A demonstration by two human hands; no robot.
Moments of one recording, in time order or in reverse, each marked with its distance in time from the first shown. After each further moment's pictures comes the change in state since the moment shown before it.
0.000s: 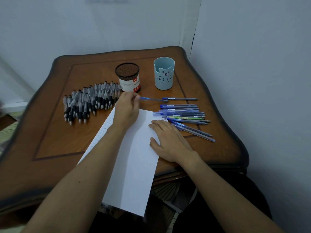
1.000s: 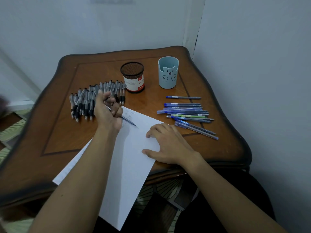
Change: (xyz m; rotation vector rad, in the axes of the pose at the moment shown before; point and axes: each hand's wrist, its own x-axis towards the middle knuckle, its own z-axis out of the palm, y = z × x) left_hand -0.019 -0.005 -0.052 -1.425 0.336 -0.714; right_hand -0.009 -0.017 0.000 -0.033 0.019 -0.133
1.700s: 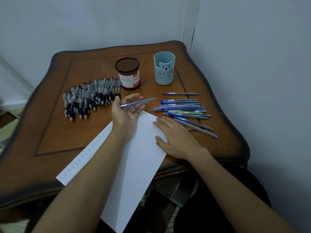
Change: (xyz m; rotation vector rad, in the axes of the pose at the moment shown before) left_hand -0.020 -0.045 0.015 0.177 -0.203 -0.187; right_hand -0.007 0.023 -0.011 0.026 -0.105 0.141
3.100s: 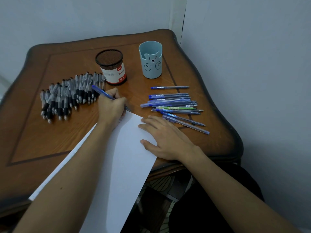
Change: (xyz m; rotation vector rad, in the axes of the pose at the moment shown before) left_hand 0.032 -0.004 0.003 0.845 0.051 0.411; right_hand -0.002 0.013 0.007 -0.014 0.033 -0.136
